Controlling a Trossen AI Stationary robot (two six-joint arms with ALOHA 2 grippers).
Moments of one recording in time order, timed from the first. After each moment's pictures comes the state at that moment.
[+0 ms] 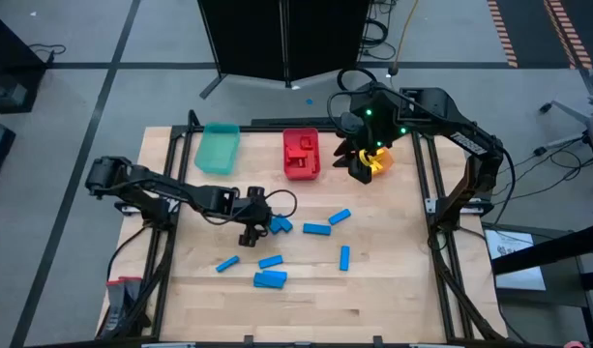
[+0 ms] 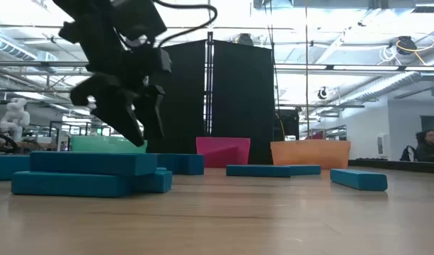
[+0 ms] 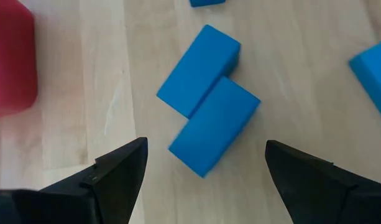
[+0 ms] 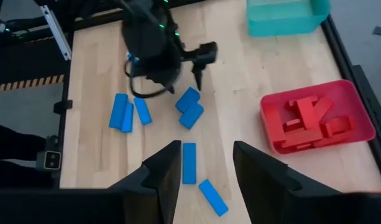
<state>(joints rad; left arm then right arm) -0.08 1.50 0.78 -0.31 -0.11 0.17 -0.22 1.68 2.24 -1.43 -0.21 0.06</state>
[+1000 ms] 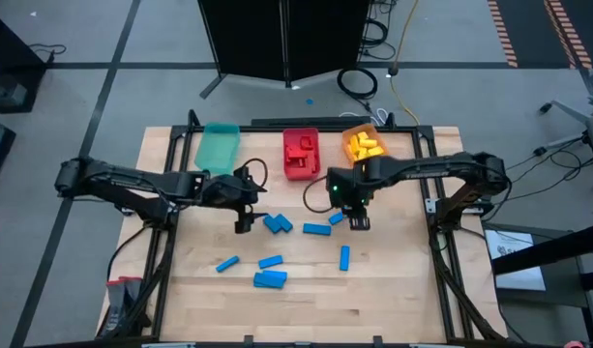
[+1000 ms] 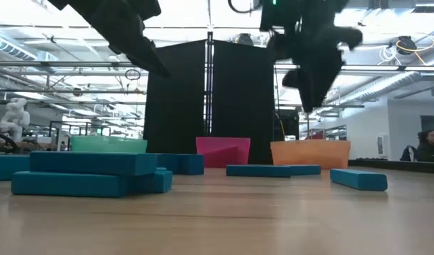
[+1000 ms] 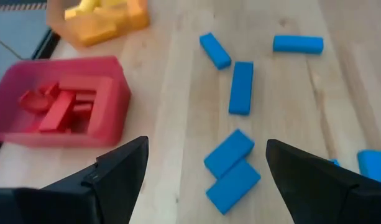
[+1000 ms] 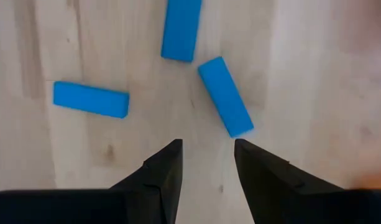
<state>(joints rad) -0.04 1.17 0.81 -0.33 -0.15 0.03 -0.10 1.61 1.24 -1.03 -0.13 -0.11</state>
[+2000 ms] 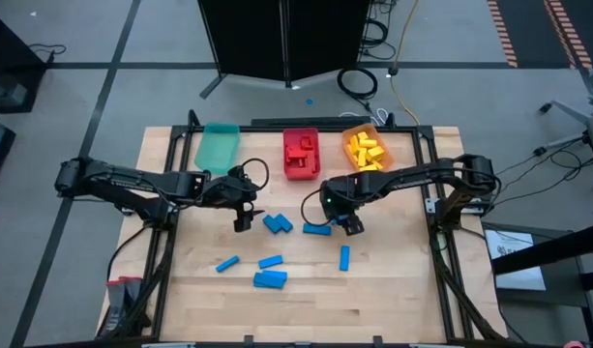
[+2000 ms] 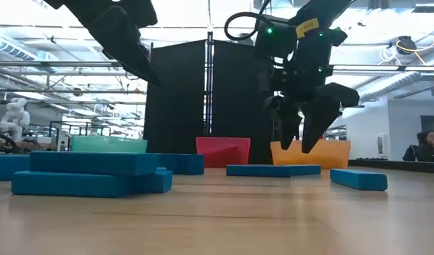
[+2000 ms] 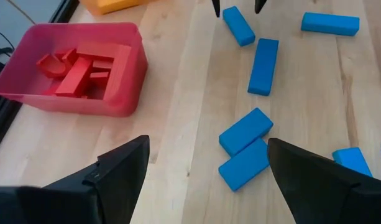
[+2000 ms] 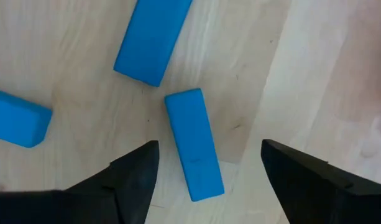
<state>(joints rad) -0.04 1.17 0.81 -0.41 -0.21 -0.05 -0.06 1.70 1.07 -0.69 0.00 -0.34</state>
